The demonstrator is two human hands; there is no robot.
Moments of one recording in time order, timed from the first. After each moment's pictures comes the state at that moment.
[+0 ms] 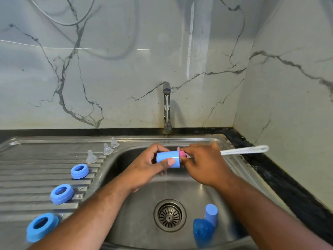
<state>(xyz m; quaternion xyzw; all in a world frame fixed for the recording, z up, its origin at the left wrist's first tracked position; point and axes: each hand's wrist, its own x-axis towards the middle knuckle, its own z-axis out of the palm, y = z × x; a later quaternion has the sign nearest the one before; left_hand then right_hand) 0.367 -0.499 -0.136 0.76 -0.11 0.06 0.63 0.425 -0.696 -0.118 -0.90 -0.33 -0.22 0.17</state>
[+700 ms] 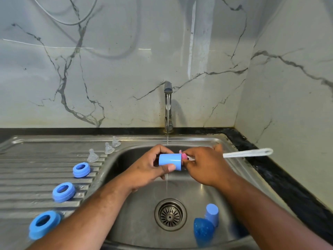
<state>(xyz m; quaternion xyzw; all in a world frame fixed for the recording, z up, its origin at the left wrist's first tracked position) 0.363 -0.498 -0.135 0.80 -0.12 0.04 0.59 0.419 -0.695 -0.113 -0.93 -0.30 -0.17 0.15</state>
